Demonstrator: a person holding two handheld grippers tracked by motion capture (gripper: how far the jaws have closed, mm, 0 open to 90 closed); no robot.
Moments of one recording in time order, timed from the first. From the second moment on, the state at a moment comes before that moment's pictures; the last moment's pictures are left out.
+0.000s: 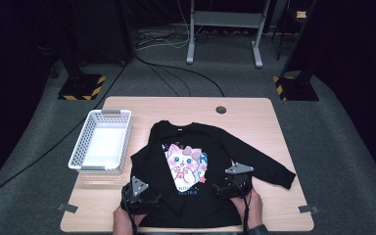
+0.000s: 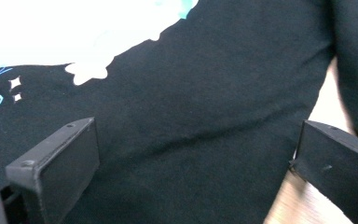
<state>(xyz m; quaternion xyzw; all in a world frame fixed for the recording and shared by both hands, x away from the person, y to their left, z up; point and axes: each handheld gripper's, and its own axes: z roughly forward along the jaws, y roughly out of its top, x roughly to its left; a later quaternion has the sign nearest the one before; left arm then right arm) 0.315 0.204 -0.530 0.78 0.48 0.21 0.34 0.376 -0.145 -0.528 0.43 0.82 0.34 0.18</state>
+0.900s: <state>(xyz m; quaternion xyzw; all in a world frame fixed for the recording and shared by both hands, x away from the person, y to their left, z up) 0.320 0.155 -0.529 0.79 0.47 0.21 0.34 0.386 -0.208 -0.528 0.47 0.80 0.33 0.19</state>
